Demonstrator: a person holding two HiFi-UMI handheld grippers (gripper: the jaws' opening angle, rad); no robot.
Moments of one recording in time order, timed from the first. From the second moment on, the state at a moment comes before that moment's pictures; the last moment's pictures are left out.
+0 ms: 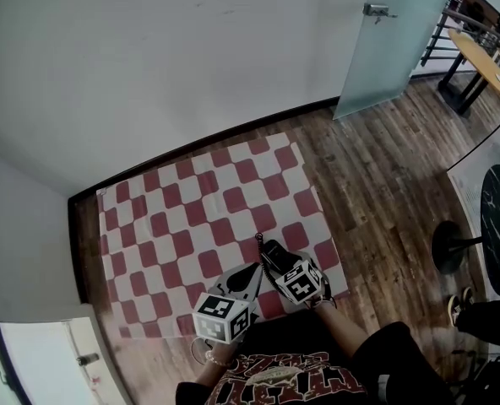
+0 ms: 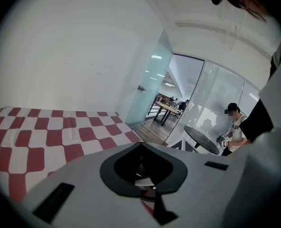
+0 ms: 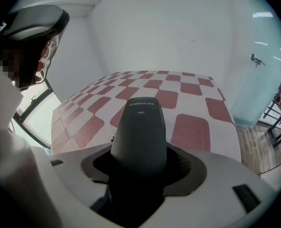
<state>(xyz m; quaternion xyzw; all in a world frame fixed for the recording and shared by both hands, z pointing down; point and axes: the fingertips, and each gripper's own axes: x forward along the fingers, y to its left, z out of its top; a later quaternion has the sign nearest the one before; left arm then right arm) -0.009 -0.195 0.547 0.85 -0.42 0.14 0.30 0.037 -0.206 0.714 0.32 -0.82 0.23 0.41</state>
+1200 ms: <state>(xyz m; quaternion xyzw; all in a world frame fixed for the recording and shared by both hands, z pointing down) -0.015 -0.180 0.555 0.83 -0.45 0.14 0.29 0.054 -0.198 0.709 0.31 -0.82 0.24 0.41</state>
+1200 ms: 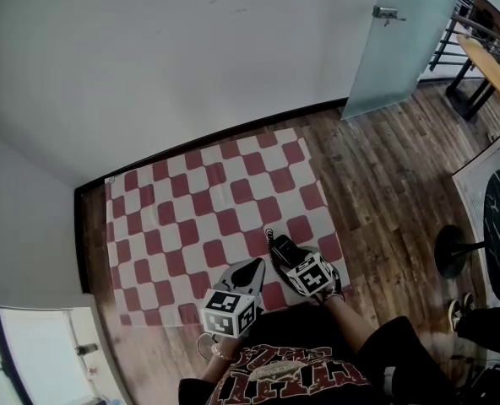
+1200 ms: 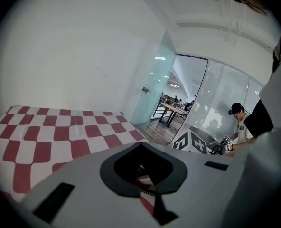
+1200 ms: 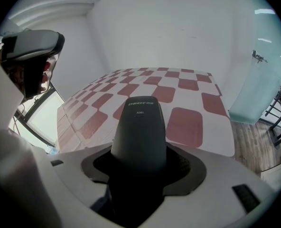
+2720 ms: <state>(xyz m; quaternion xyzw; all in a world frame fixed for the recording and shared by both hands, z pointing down) -0.004 -0.178 0.563 0.83 -0.45 0.15 0.29 0.050 -0.184 0.598 0.30 -0.84 0.25 0.38</state>
